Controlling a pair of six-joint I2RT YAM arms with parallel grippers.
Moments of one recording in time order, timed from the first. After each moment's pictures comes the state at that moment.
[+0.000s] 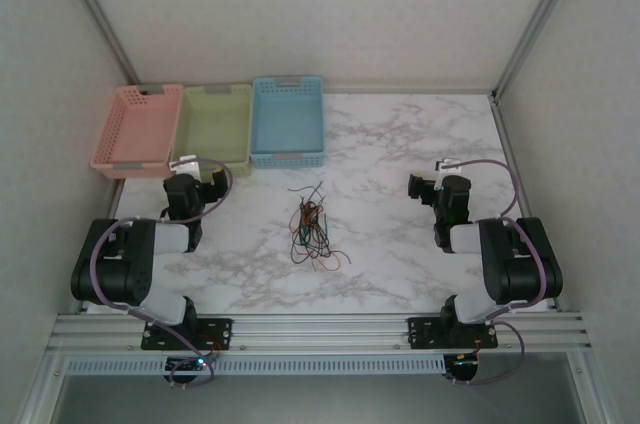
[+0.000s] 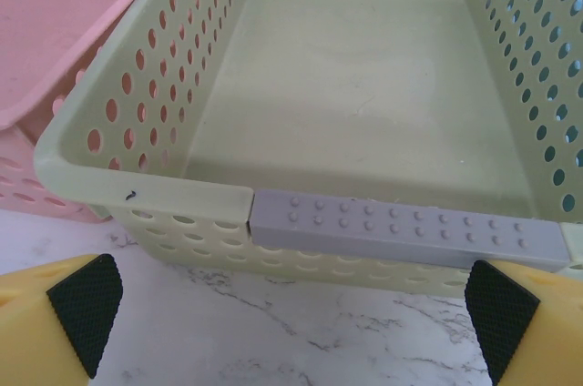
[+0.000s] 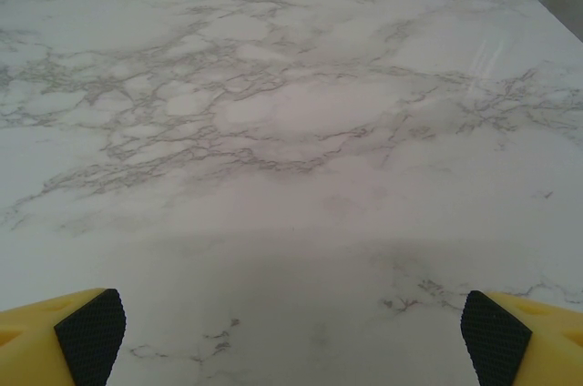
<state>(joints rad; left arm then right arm) -0.05 1.53 0.38 0.75 -0.16 -0.11 0.08 1.53 0.37 0.74 0.10 0.06</state>
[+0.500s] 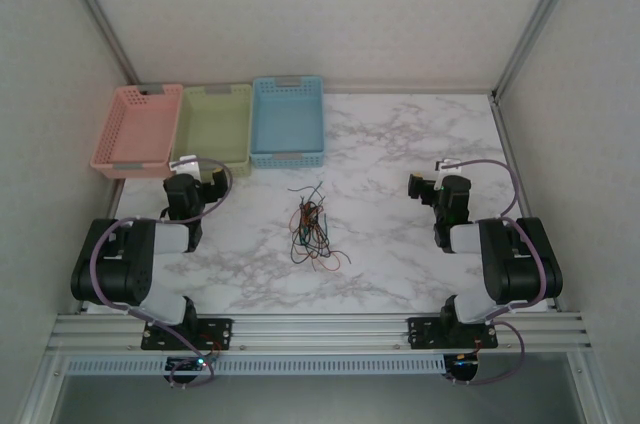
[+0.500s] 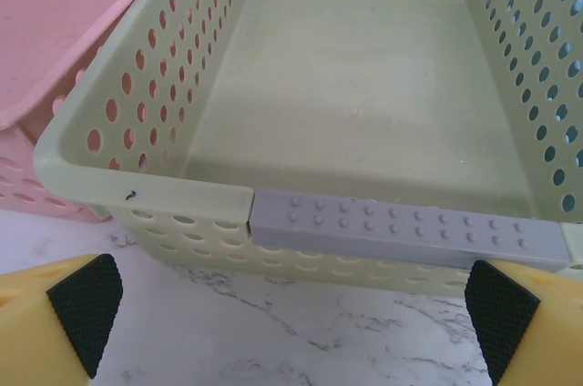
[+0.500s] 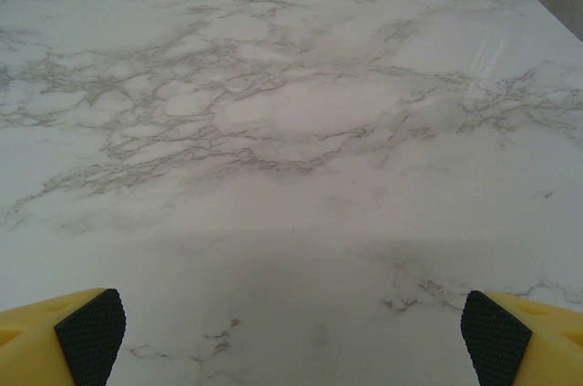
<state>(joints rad) -0.05 1.53 0.38 0.75 -0.16 -0.11 0.08 1.53 0.37 0.74 0.10 0.06</state>
